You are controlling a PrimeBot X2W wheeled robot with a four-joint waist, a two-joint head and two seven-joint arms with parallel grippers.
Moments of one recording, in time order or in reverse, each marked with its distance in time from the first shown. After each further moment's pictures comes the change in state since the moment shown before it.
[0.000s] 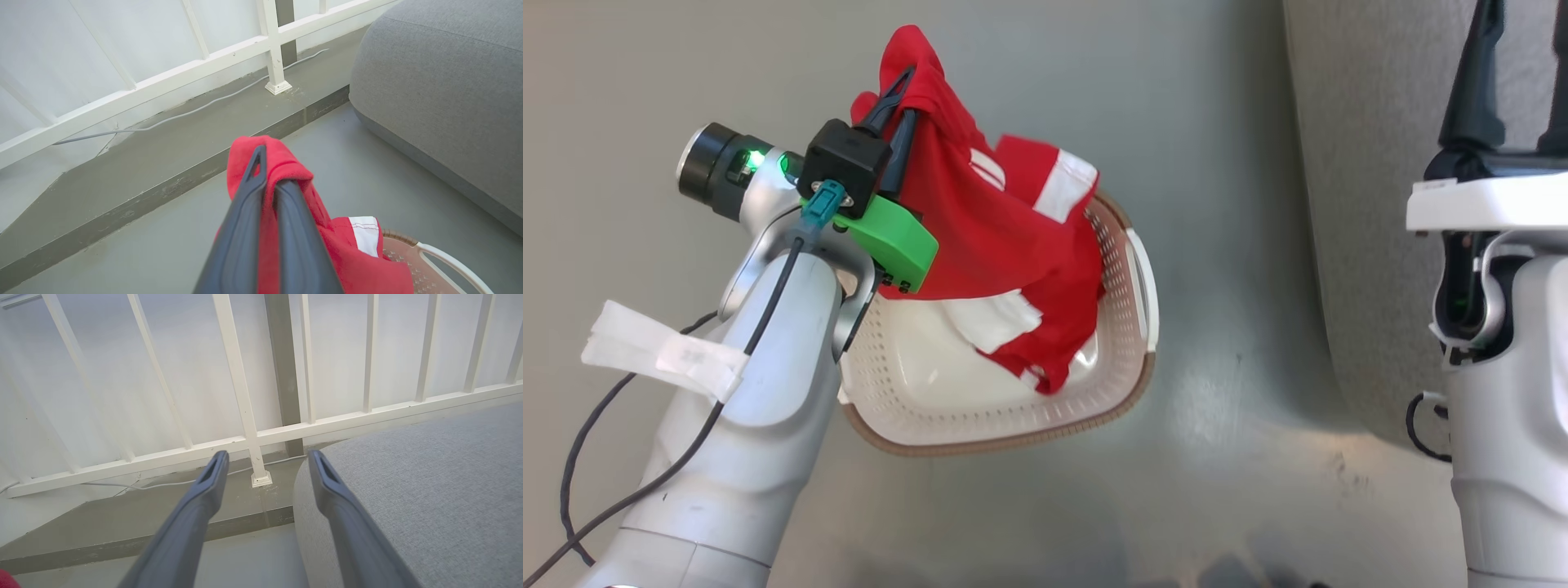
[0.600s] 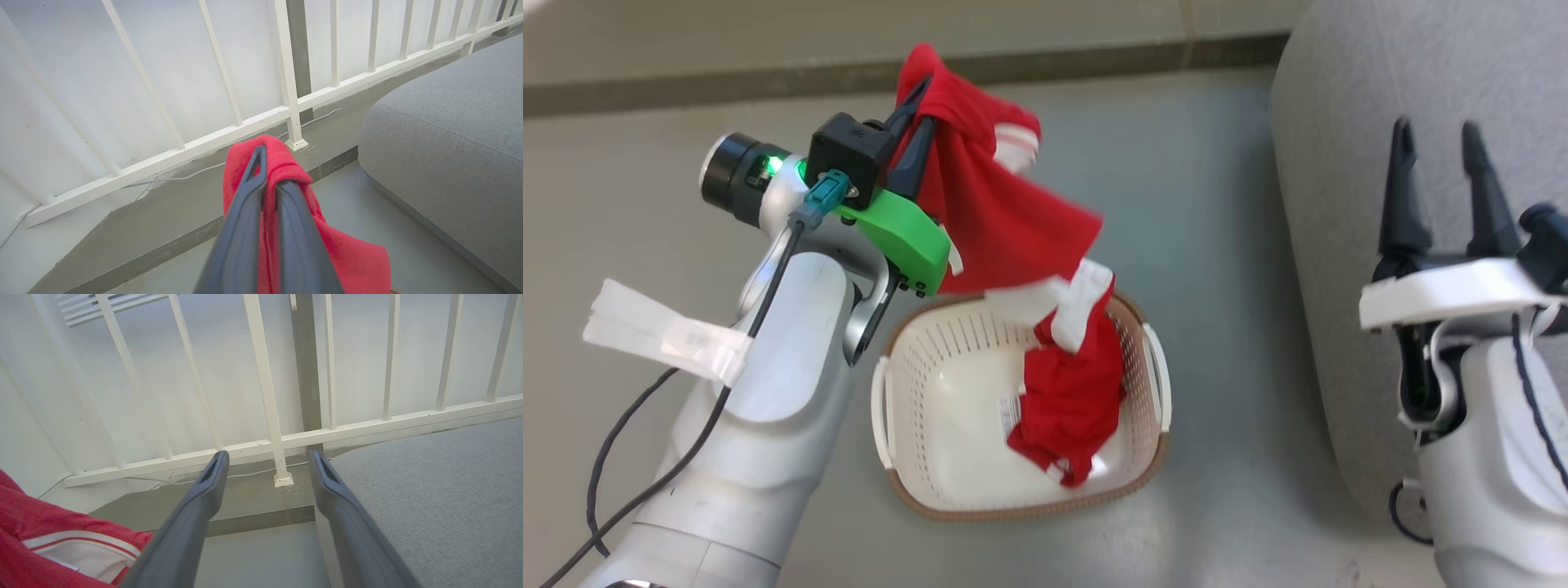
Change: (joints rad) left arm -0.011 -0.010 -0.035 0.015 -0.123 -0.009 0.036; right arm 0.131 0.001 0.038 0.110 -0.008 0.035 0.000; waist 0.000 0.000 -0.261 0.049
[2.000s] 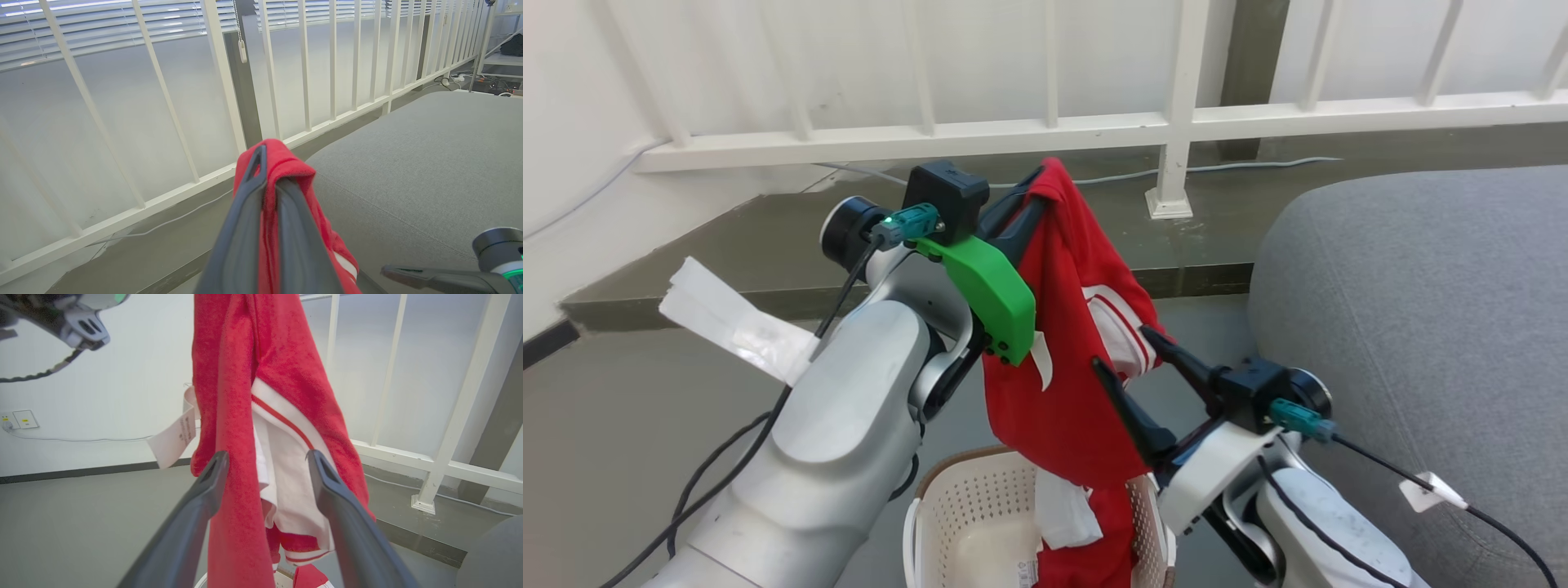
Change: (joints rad) left arm 0.056 -0.004 -0.233 -0.120 -0.348 0.001 0.190; right arm 0.102 -0.005 0.582 0.186 0.046 0.105 0.000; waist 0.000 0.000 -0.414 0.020
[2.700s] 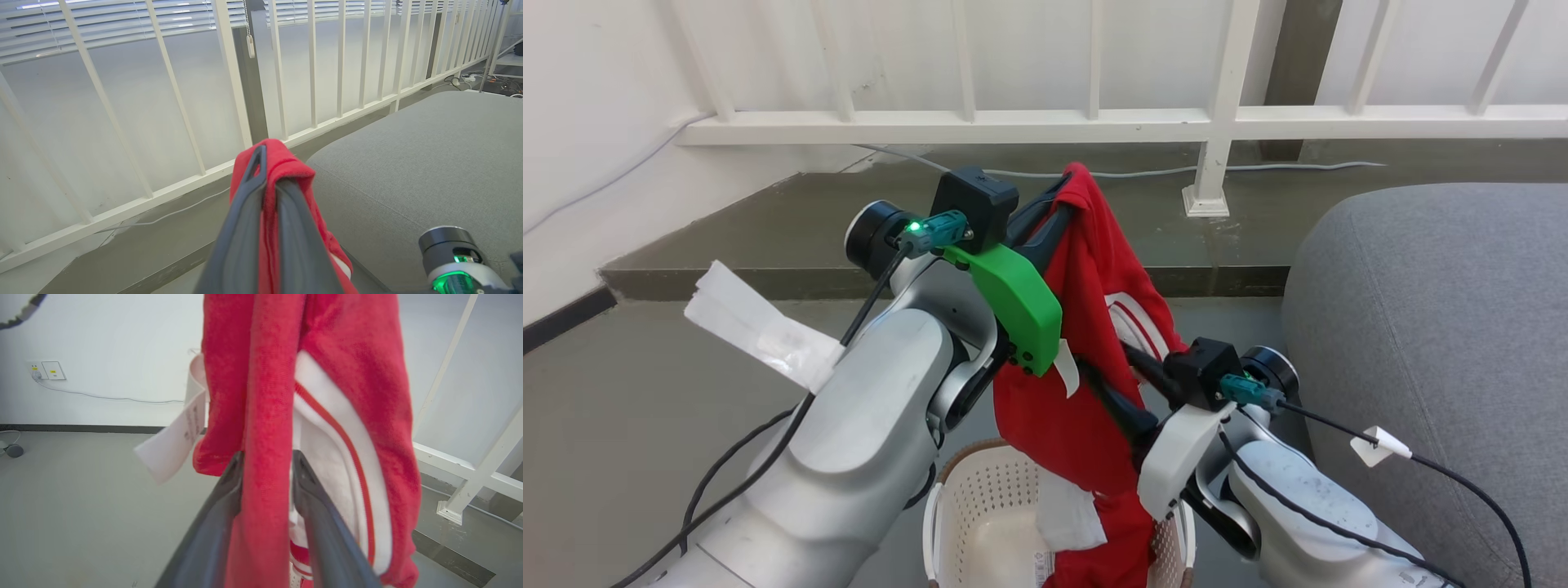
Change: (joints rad) left arm -0.001 0.002 -0.067 -0.068 -0.039 0.054 0.025; right arm -0.154 -0.002 0.163 0.186 0.044 0.000 0.000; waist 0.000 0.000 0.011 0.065
